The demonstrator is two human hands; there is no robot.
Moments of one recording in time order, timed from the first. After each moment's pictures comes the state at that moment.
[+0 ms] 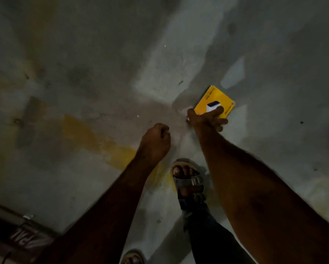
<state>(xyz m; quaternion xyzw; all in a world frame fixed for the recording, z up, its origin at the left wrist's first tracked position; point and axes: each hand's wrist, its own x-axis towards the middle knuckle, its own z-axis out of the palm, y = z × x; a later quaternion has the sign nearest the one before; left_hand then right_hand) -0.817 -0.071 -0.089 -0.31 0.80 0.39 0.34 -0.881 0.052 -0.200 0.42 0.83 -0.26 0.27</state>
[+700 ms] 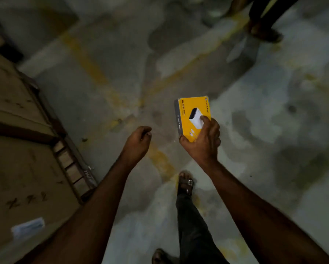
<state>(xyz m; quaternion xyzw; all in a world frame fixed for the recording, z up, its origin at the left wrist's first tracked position) -0.649 -0.142 0.418 -0.42 0.77 0.48 0.02 -0.770 0.020 0.381 -0.14 0.93 -0.31 0.11</state>
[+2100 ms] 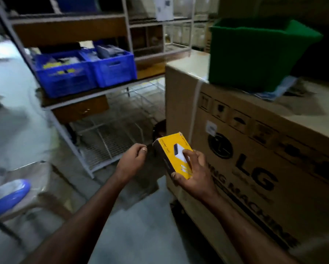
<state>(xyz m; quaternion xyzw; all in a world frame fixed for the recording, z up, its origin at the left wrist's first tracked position) 0.414 -0.135 0.706 -0.83 0.37 0.11 -0.40 0.217 -0.249 0.666 -0.85 0.27 -0.31 0.33</state>
